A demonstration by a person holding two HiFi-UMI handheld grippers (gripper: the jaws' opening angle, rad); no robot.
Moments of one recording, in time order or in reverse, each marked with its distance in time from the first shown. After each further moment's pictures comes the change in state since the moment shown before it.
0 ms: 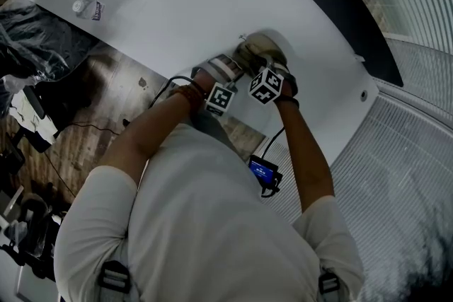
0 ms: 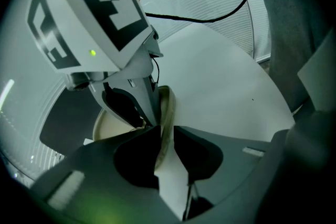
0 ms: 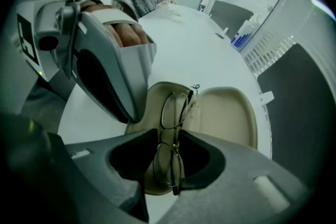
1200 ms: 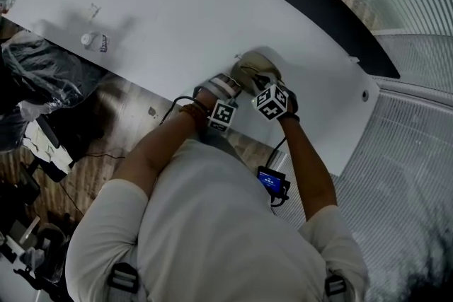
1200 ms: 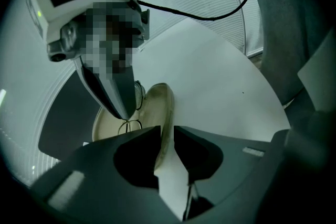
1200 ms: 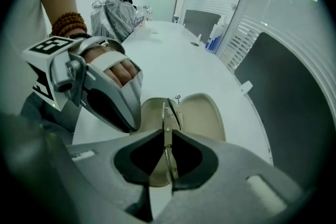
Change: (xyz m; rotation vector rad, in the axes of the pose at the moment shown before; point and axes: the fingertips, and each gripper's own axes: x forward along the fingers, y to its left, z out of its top) left arm -0.004 -0.008 -0.006 0.076 0.037 -0.059; right arm -0.040 -0.010 0.010 0.246 -0.125 -0.046
